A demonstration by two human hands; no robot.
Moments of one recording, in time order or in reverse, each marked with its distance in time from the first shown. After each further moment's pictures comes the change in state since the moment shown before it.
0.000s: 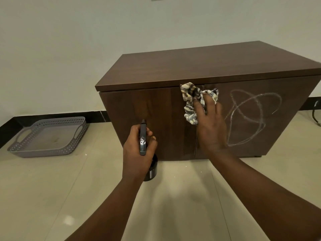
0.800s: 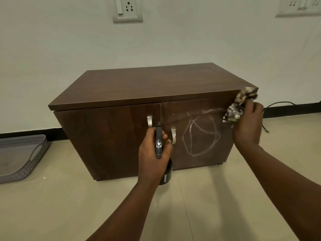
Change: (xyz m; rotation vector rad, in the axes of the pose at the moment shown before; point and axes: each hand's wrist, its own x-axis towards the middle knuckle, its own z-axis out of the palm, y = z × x) left_hand -0.001 0.075 0.108 -0.238 -0.165 0.058; right_hand 0.023 0.188 -0.070 0.028 0.108 0.541
